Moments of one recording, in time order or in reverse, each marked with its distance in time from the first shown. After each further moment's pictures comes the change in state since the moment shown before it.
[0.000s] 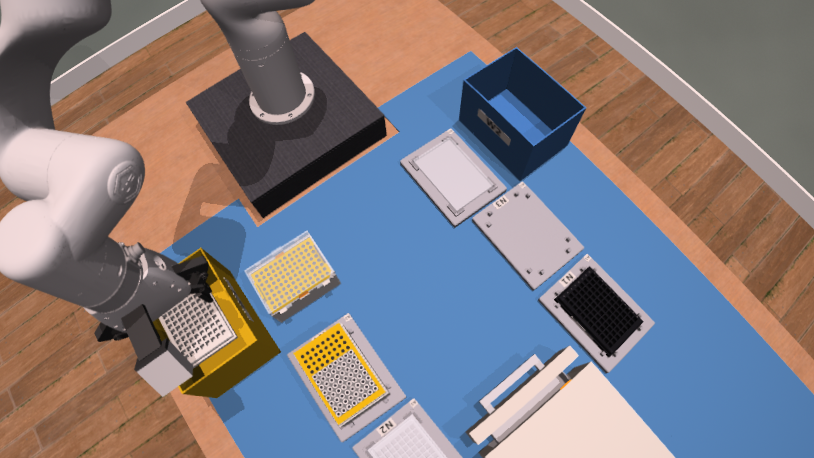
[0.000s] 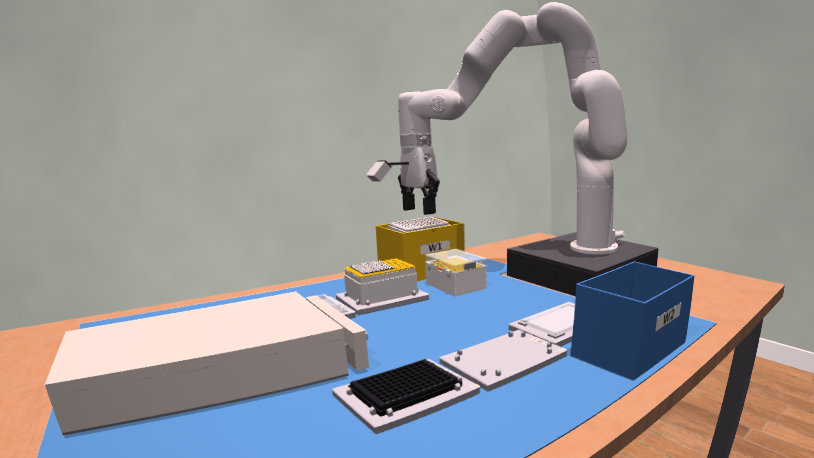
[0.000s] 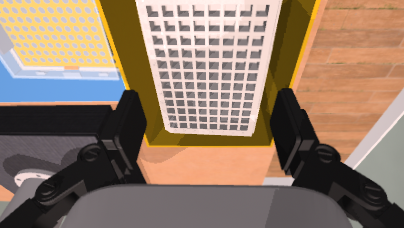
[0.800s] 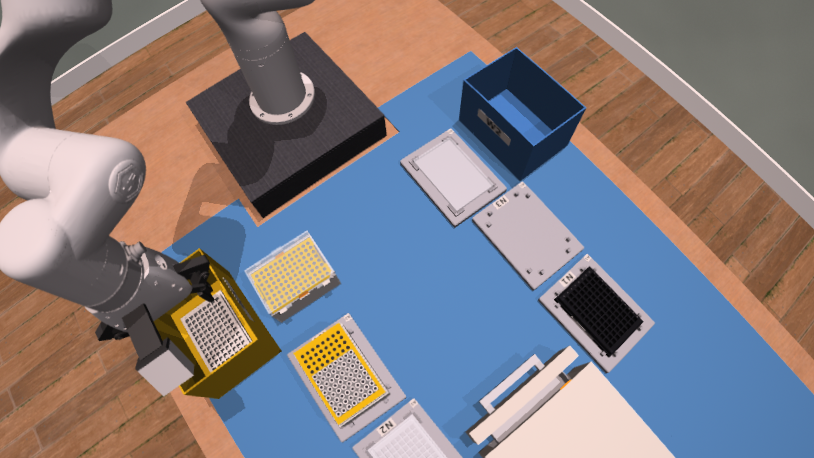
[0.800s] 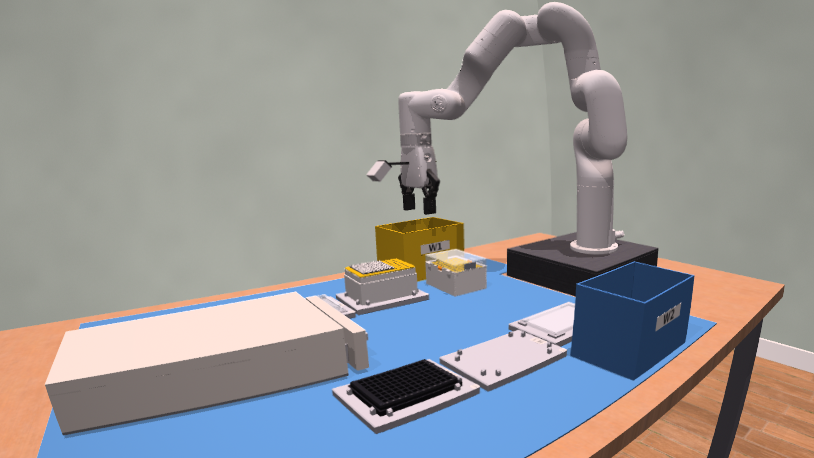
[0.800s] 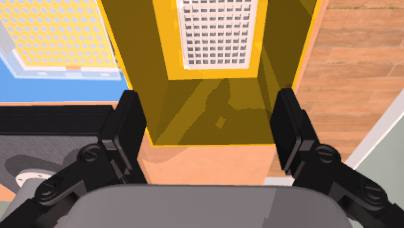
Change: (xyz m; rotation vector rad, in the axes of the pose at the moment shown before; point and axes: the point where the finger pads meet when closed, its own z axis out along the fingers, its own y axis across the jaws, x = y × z) arm 0.000 -0.002 0.000 0.000 -0.001 0.002
